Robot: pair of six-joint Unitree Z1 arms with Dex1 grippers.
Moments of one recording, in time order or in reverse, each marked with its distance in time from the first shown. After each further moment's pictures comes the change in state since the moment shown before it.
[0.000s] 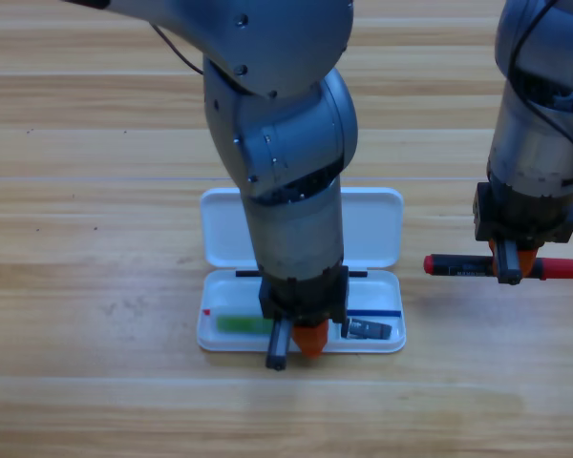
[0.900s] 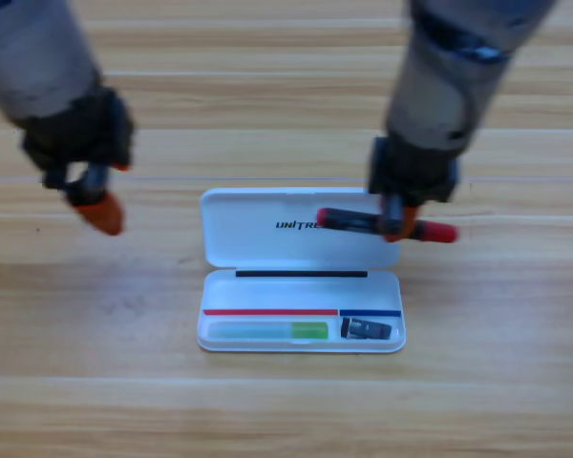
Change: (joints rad) arm 0 0.249 -0.426 0.191 0.090 0.176 0.096; arm 1 0.016 0.140 -0.303 0.008 0.108 -0.001
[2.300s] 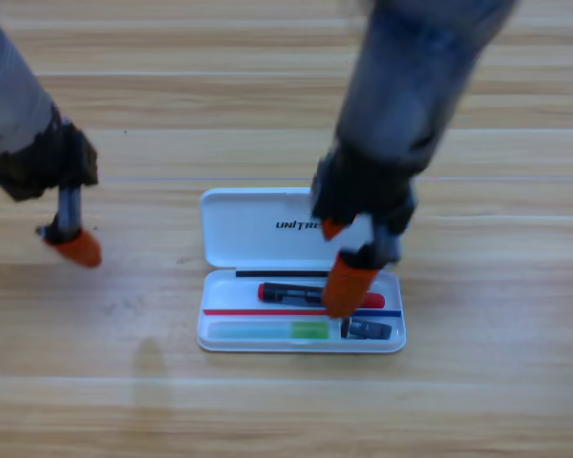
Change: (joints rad) arm 0 0.172 -0.043 0.253 -0.248 -0.076 0.017; arm 1 0.074 0.014 -0.112 0.094 0.238 0.016
